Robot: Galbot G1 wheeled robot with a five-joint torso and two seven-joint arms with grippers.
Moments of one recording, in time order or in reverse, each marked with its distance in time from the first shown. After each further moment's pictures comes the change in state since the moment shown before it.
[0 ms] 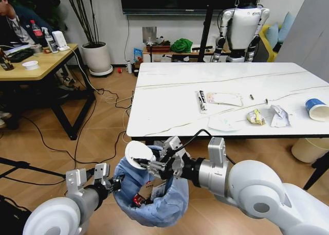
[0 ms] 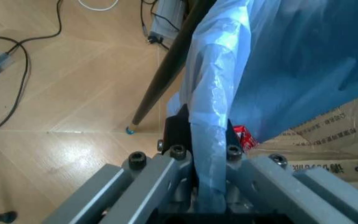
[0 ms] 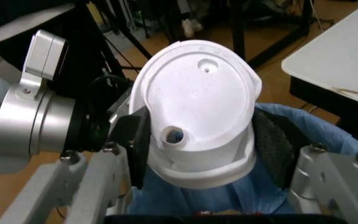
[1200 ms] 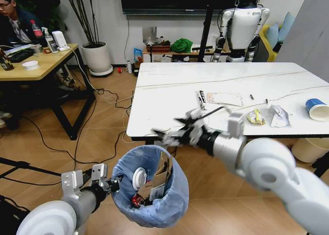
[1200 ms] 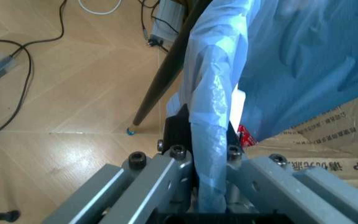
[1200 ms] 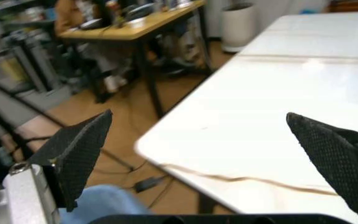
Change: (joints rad) left arm 0.053 0.002 -0.043 -0.047 0.005 0.000 0.006; right arm -0.036 -0.013 0.372 -0.127 0.036 0.023 0.041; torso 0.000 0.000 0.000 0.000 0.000
